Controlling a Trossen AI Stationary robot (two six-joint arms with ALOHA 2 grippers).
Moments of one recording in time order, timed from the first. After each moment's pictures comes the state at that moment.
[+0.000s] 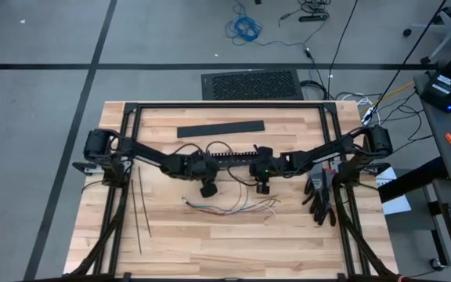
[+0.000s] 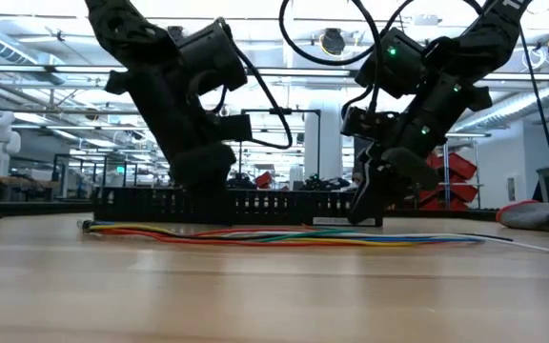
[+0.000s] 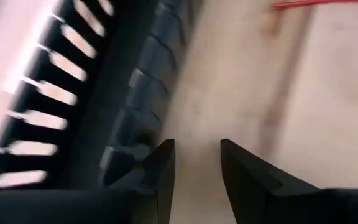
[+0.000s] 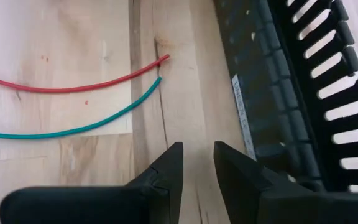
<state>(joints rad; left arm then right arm) 0.01 1.77 0.85 -0.14 -0.26 -0.23 -0.02 1.64 0.68 0.06 0.16 -0.01</state>
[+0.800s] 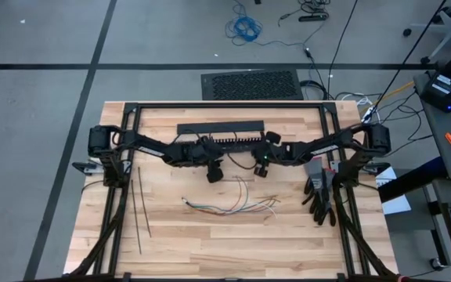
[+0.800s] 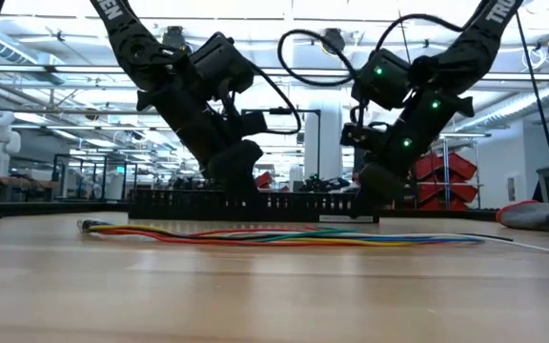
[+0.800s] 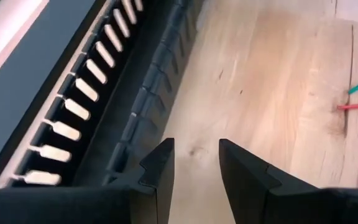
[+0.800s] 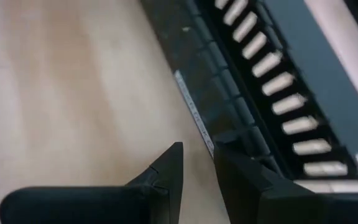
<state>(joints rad) 0.15 1.77 0.84 0.11 -0.21 -0.07 -0.18 1.64 0.68 0.05 0.34 0.00</state>
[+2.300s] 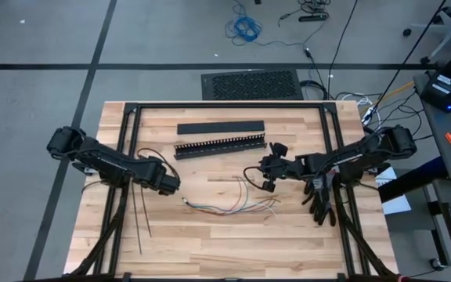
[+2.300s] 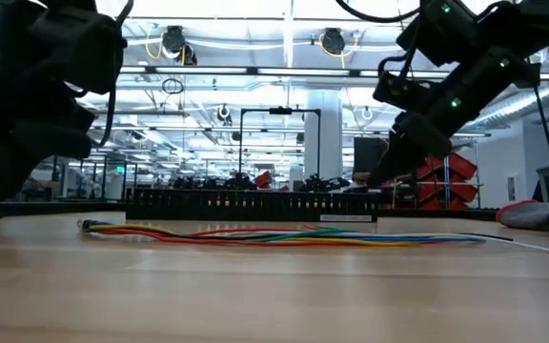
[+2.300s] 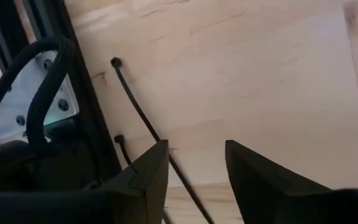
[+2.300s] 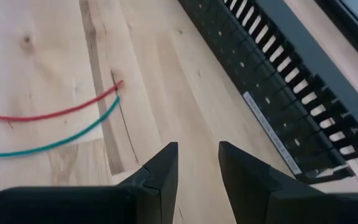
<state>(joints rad) -0.22 1.38 0.71 -1.21 -0.11 -1.50 0.07 1.40 0.55 0.06 0.42 0.15</state>
